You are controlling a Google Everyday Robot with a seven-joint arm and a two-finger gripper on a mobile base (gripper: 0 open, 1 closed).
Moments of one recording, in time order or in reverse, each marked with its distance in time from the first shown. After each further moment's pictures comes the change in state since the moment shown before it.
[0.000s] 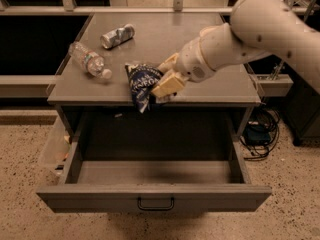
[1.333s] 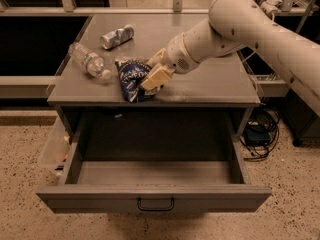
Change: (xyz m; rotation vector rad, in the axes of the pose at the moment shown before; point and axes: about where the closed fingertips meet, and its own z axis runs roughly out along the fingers) arm -0.012 -0.037 0.045 -0.039 -0.003 -0.016
